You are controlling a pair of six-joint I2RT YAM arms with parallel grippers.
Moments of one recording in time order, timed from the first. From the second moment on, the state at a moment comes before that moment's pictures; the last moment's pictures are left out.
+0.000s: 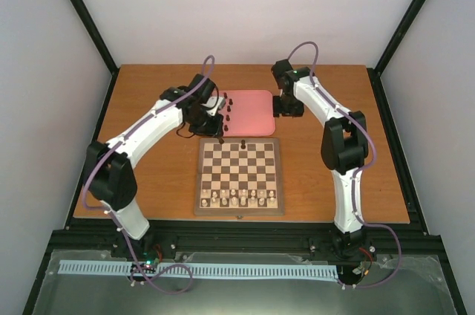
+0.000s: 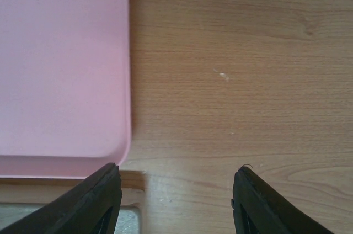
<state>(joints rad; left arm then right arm) -0.50 1.68 1.49 -1.00 0.27 -0.28 0.37 2.18 1.96 -1.14 0.09 0.33</state>
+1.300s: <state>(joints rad) -0.66 1.92 1.47 -0.74 -0.03 -0.30 0.25 2.13 1.83 -1.01 0.02 0.26</state>
